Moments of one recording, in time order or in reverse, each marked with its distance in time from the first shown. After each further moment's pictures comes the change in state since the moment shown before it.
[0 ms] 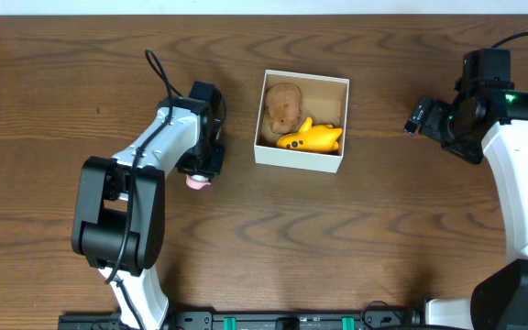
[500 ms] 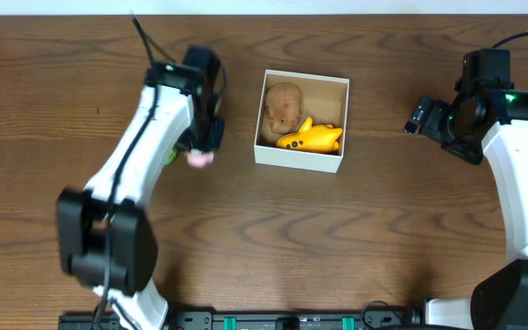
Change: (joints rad) left arm -0.037 -0.145 0.333 -0.285 -0.012 0.001; right arm 0.000 0.000 0.000 -0.004 0.000 0.000
